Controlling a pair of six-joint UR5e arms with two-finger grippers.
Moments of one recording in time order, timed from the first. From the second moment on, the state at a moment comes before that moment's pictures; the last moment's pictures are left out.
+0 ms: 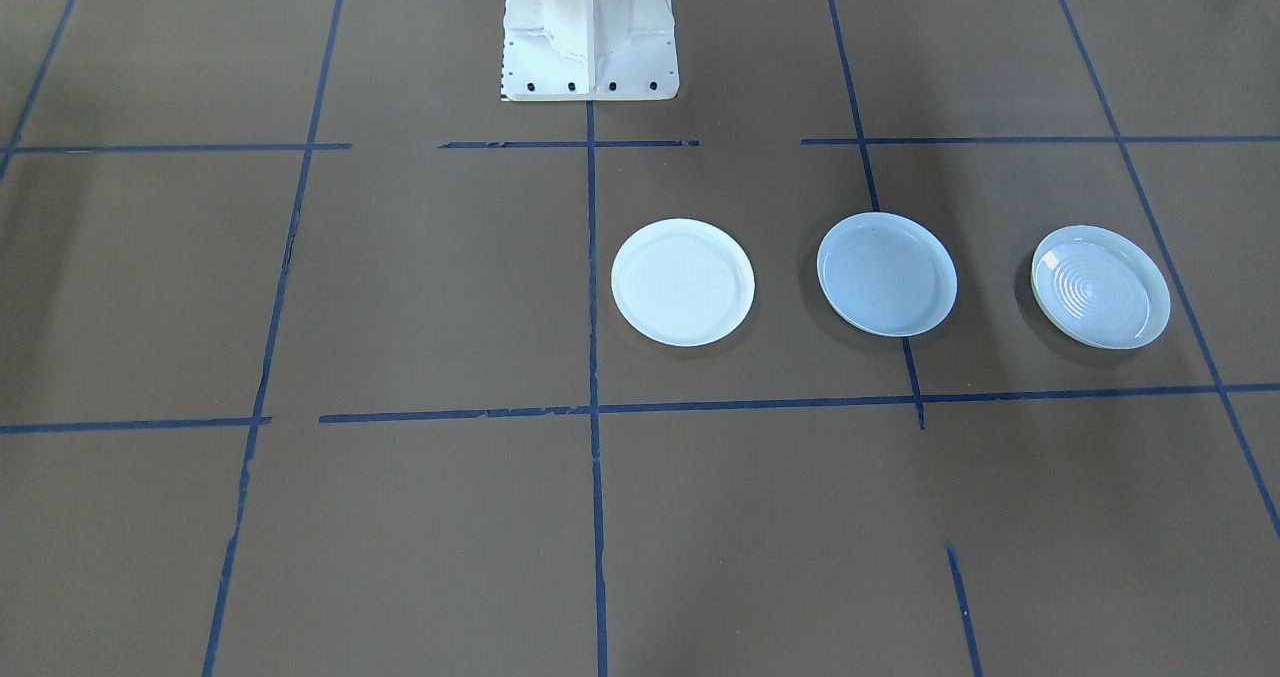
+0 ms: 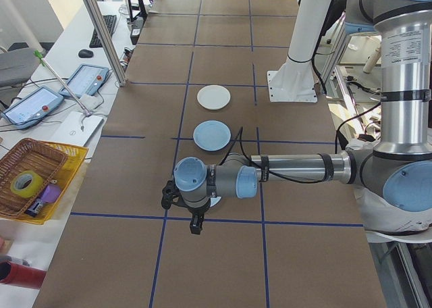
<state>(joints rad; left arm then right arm) -1.55 -1.47 -1.63 -1.61 -2.39 0.13 1.54 -1.61 1.62 -1.56 2.30 0.09</state>
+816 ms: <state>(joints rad) -1.40 -1.46 -1.46 -2.11 -2.39 -0.32 1.54 -1.61 1.62 -1.56 2.30 0.09</state>
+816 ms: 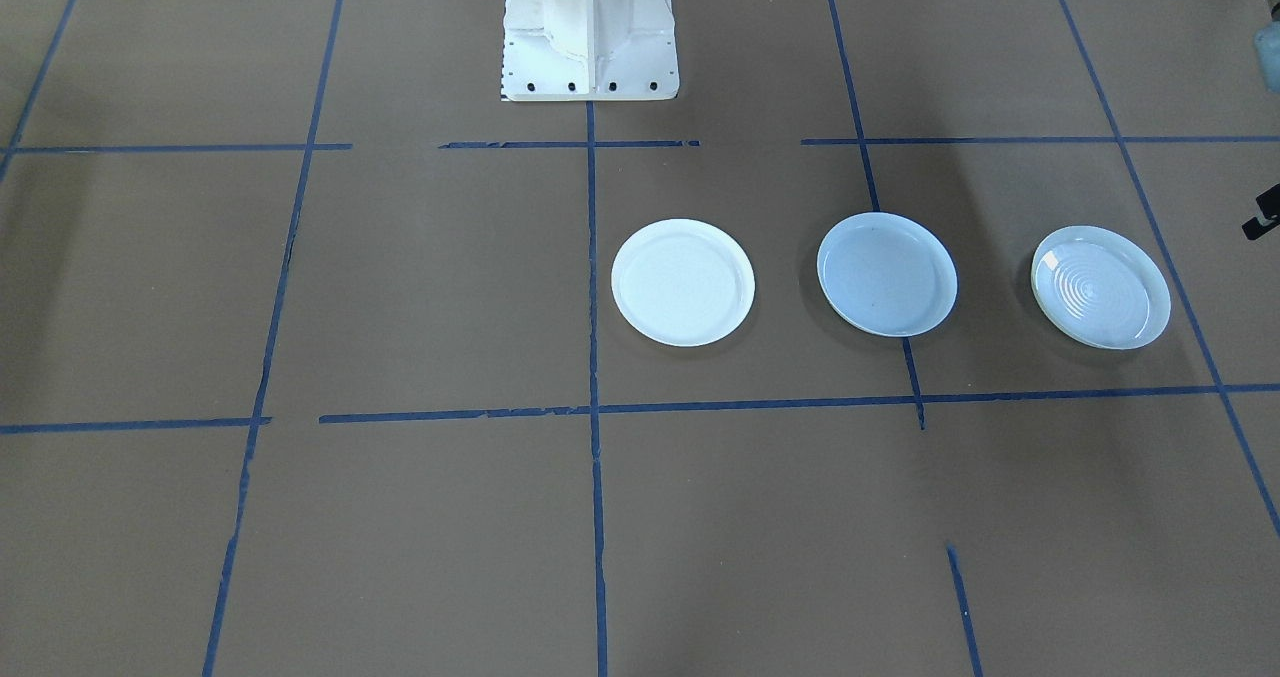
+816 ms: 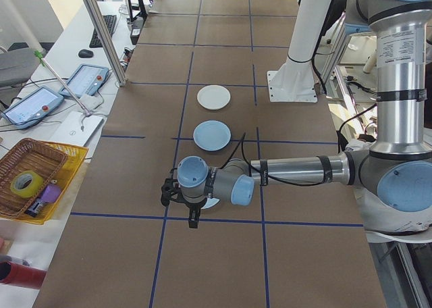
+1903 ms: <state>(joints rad) -1.18 -1.48 -1.26 -2.55 -2.33 -0.71 1.54 -1.61 1.62 -1.56 2.30 0.09</state>
